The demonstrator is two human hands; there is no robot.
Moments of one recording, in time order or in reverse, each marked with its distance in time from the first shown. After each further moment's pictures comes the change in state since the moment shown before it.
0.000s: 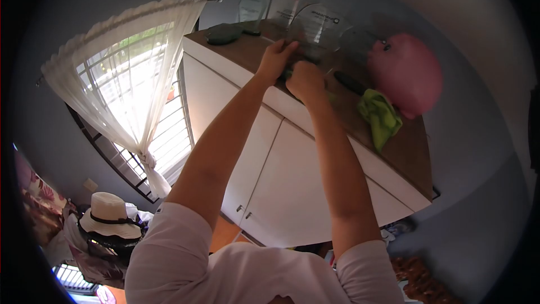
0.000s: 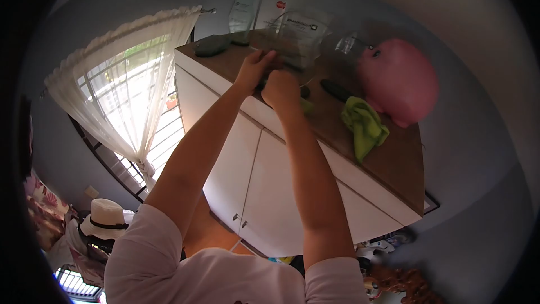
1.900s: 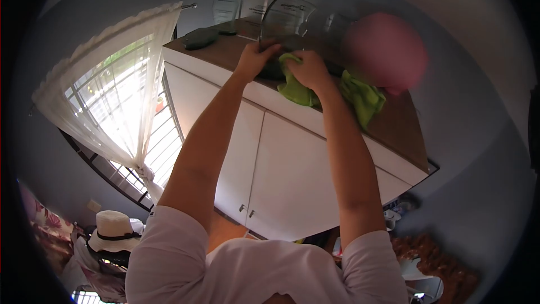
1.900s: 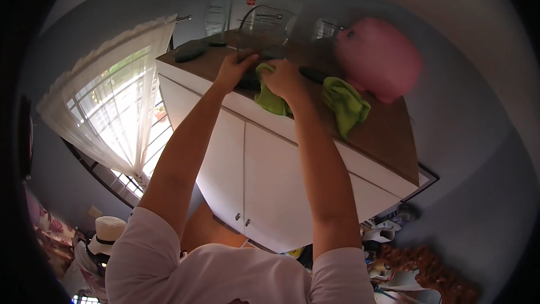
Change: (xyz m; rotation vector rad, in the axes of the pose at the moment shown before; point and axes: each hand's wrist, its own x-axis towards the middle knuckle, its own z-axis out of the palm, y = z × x) left_hand -0.010 0.005 0.007 0.292 -0.099 0.016; right_hand -0.023 0.050 -0.035 0.444 0.054 0.056
